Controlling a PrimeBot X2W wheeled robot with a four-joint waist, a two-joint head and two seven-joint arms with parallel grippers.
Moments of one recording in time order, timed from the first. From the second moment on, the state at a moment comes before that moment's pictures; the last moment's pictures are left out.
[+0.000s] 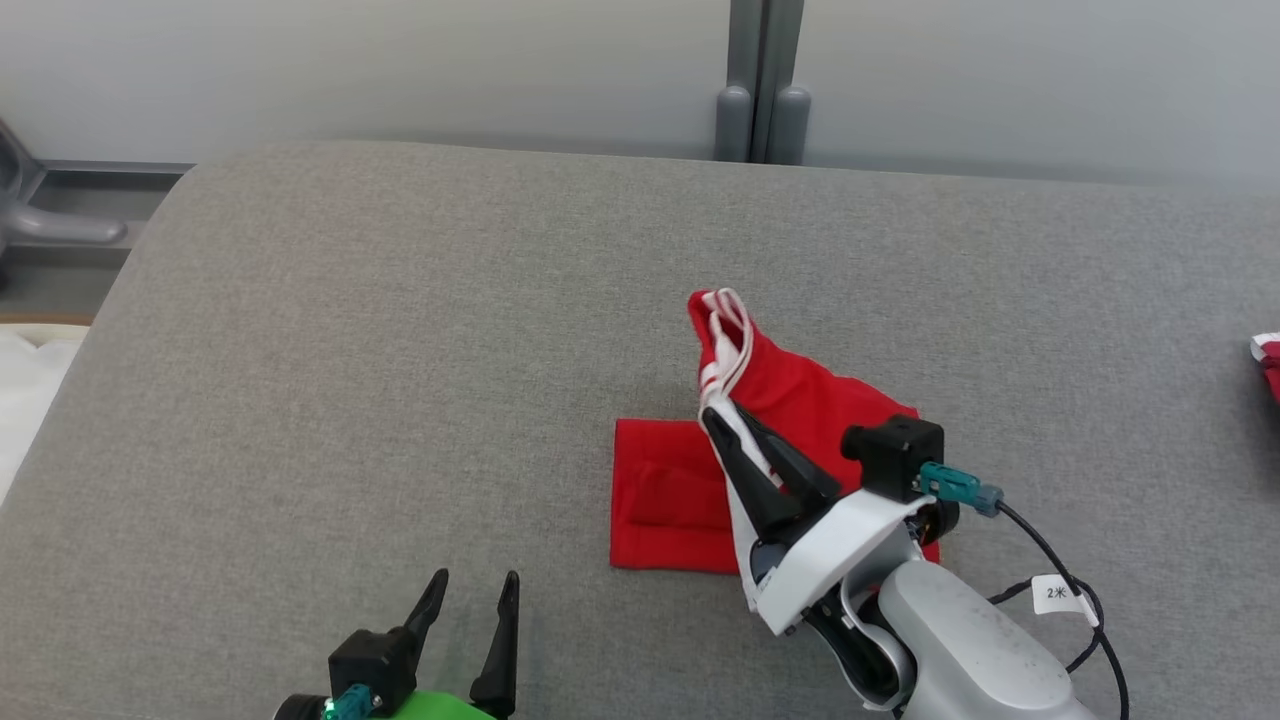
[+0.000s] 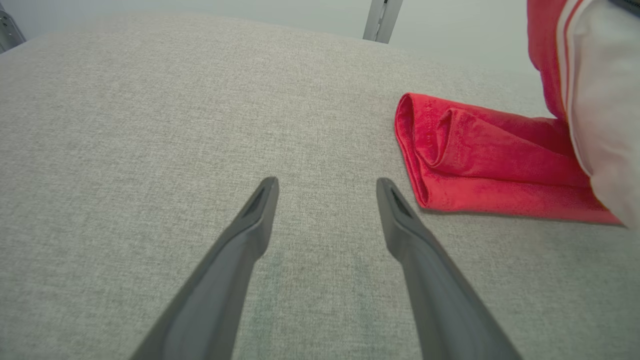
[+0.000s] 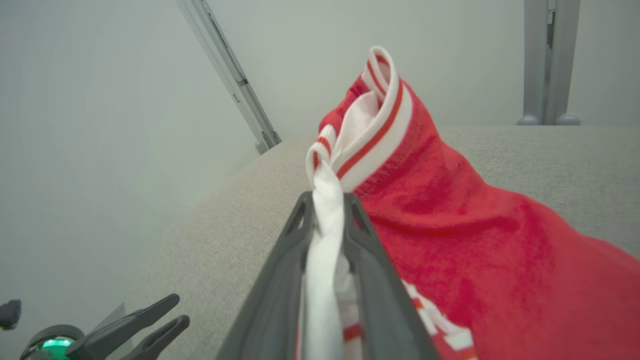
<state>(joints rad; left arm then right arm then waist) -0.01 0.05 -0.27 0.42 -0.29 -0.13 -0.26 -0.42 -0.05 0.56 0.47 0.61 0.13 -0.26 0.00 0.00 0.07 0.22</state>
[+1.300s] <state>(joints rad) 0.06 0.05 -0.10 0.32 -0.16 -0.11 -0.26 -0.09 -0.05 0.03 0.45 0.15 0.13 -0.26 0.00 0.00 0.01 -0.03</state>
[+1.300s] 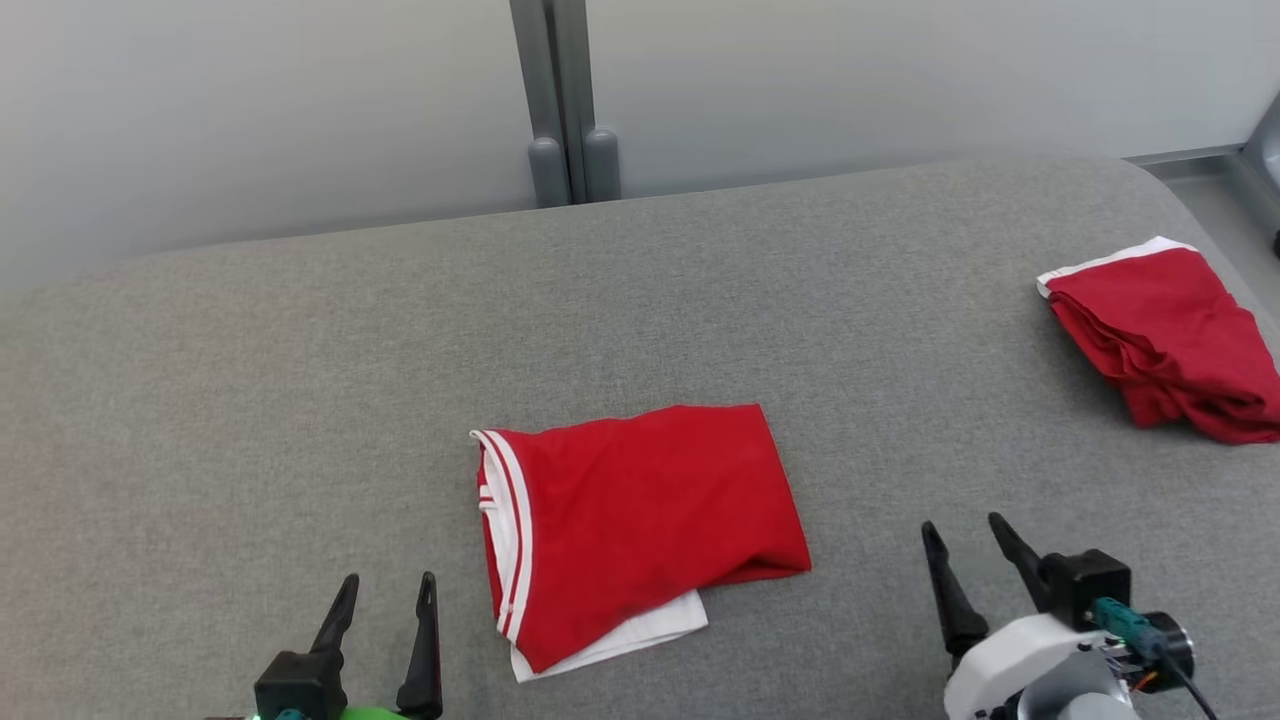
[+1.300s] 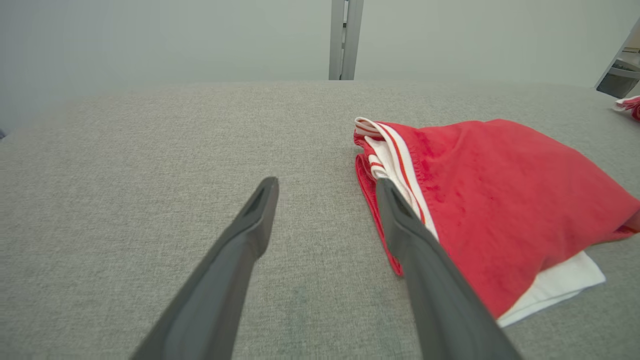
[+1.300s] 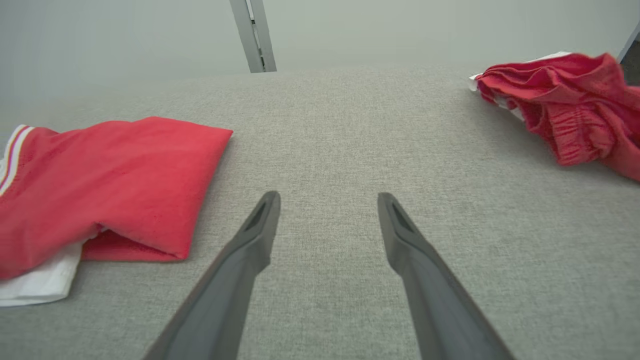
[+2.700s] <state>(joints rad) -0.02 0.05 -0.19 0.26 -0.19 -0.13 -0.26 -0.44 -0.05 0.16 0.93 0.18 0.13 -0.26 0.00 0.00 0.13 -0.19</state>
